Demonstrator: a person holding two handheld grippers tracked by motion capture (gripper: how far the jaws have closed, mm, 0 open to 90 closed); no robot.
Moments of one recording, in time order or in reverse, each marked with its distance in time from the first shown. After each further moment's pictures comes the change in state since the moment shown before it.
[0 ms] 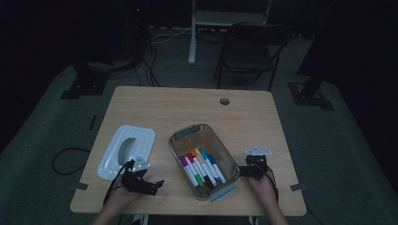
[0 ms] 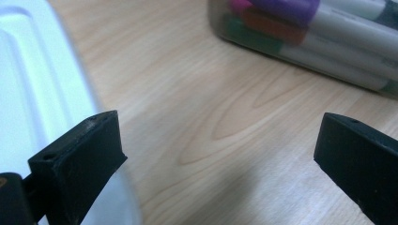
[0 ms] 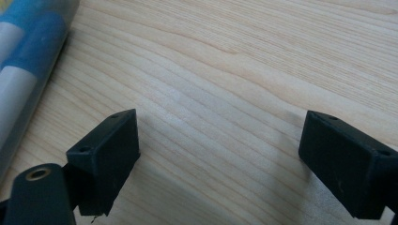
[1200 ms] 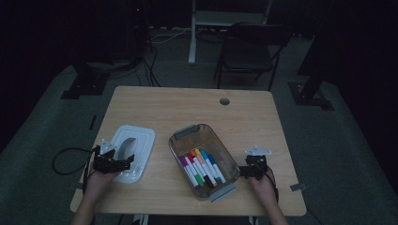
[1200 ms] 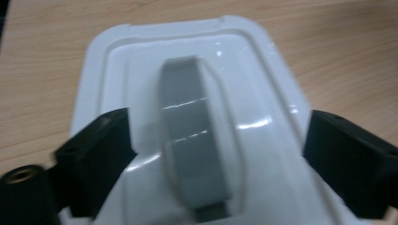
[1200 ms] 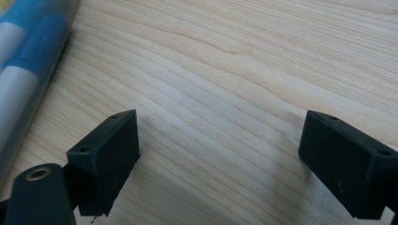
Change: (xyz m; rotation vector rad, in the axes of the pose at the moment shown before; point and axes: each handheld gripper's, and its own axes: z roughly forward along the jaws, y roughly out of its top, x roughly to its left) left arm 0.103 -0.019 -0.016 -0.119 0.275 -0.220; right arm 0.000 0.000 0.000 -0.001 0.005 -0.001
